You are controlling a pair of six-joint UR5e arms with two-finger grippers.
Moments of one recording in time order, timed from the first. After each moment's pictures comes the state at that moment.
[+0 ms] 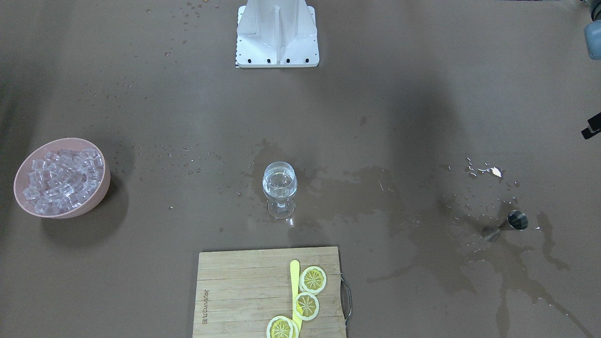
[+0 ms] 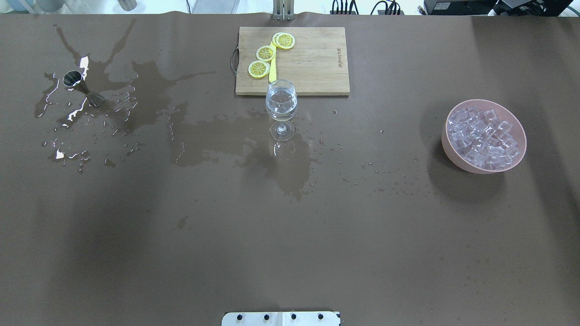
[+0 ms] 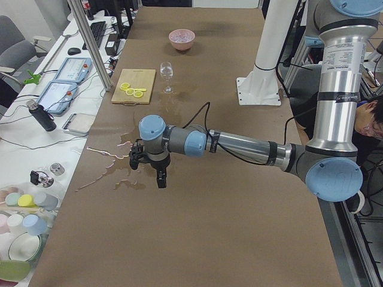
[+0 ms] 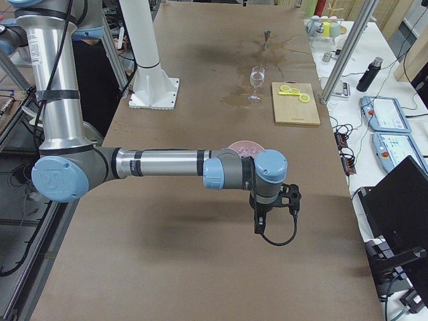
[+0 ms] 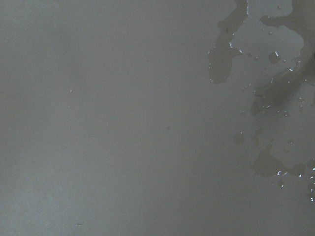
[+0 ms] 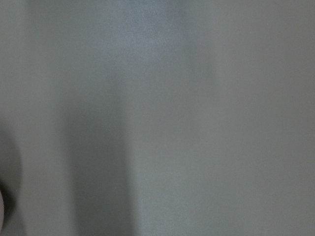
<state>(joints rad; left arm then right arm) -1.39 -1.59 -1.71 -1.65 -2.34 -0.41 1.60 -1.48 1.54 -1.58 2.34 0.09</state>
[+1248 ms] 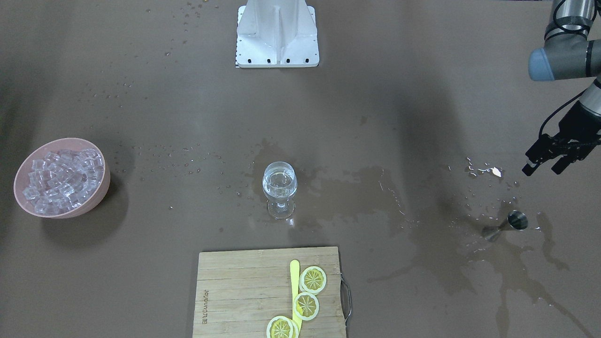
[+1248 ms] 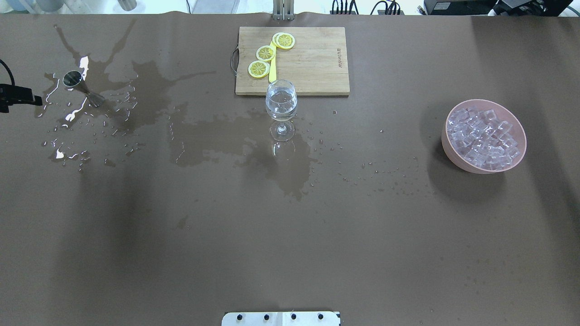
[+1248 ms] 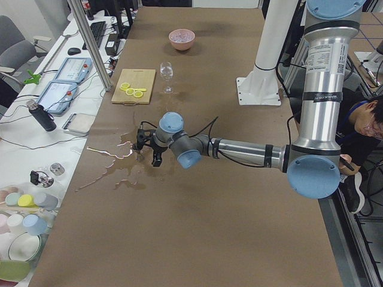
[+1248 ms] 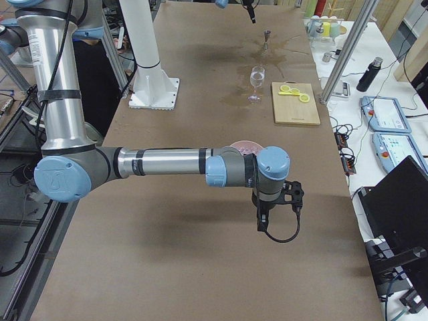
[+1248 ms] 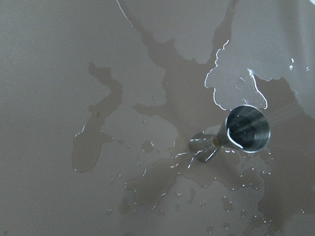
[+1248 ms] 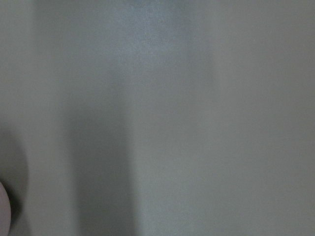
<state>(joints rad) -1.13 -1.59 -1.59 -2.45 -2.08 -1.02 1.60 -1.46 1.54 -1.58 2.34 0.10</state>
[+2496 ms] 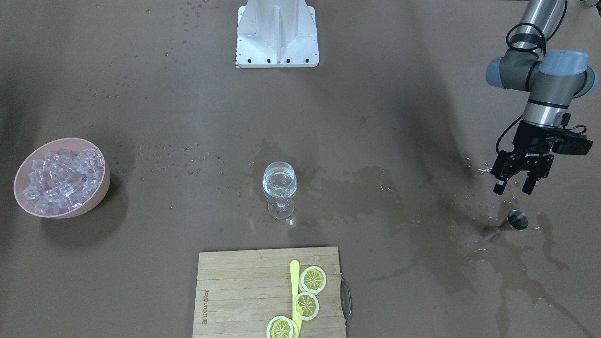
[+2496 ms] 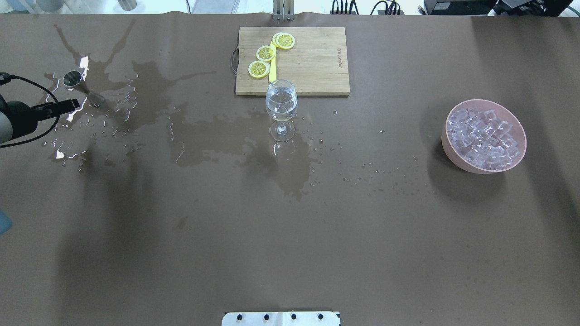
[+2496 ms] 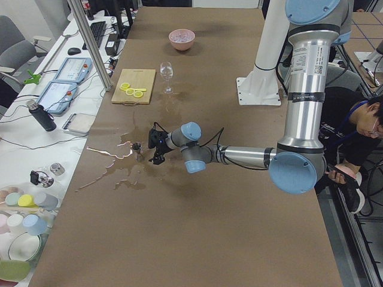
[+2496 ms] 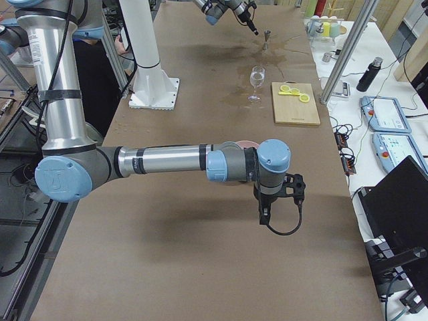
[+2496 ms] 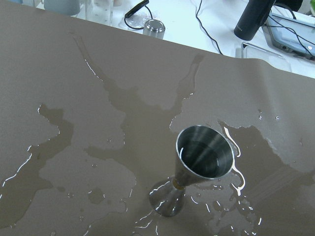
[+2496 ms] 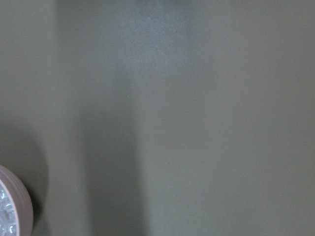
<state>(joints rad) -0.87 -1.60 -1.45 -2.81 -1.56 -1.20 1.59 -1.46 1.59 -1.59 2.36 0.14</state>
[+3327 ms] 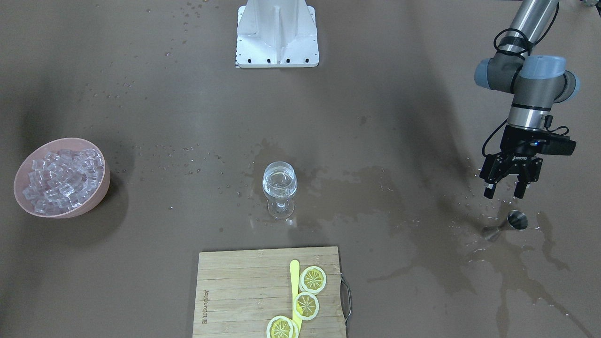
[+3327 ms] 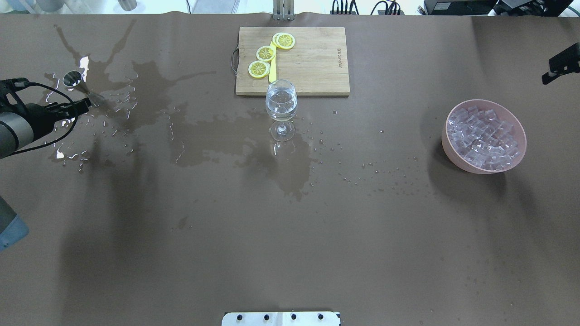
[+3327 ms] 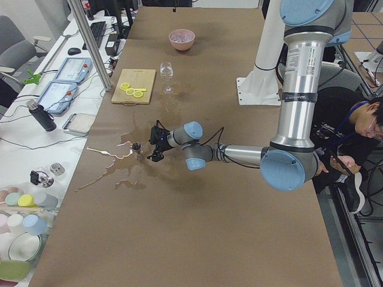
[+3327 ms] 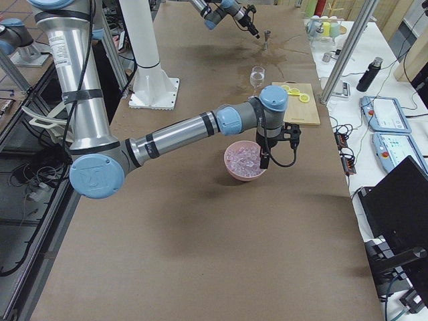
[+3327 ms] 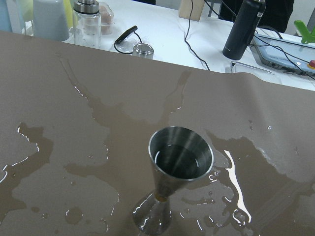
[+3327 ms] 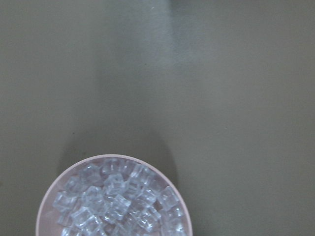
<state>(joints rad) -0.82 -1.64 -1.42 -2.82 -1.43 -1.15 1.32 -1.37 1.78 -1.63 2.34 0.50</state>
